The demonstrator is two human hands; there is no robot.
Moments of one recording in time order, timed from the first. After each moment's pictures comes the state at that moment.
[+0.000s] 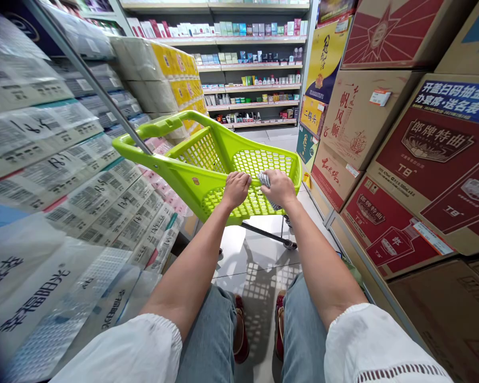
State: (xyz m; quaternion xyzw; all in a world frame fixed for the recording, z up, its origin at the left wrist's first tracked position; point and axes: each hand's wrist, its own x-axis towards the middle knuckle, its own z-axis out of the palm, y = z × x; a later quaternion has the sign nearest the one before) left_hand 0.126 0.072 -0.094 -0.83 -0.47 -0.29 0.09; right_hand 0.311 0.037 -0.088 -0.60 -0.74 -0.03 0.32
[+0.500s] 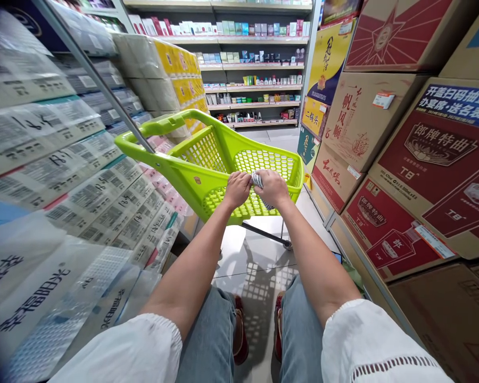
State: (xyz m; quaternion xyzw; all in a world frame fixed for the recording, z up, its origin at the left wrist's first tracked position) left_hand 0.122 0.077 -0.098 -0.83 -0.46 -0.29 0.09; right_hand 0.278 0.043 -0.085 -0.57 -0.76 -0.05 0.32
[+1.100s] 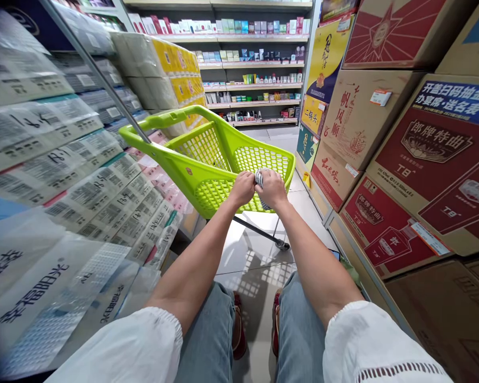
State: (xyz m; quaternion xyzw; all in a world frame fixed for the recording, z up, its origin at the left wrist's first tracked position) left_hand 0.148 0.078 -0.101 -0.86 -0.43 -0.25 0.08; right_hand 0.283 0.038 -0.098 -0.61 -0.72 -0.04 0.34
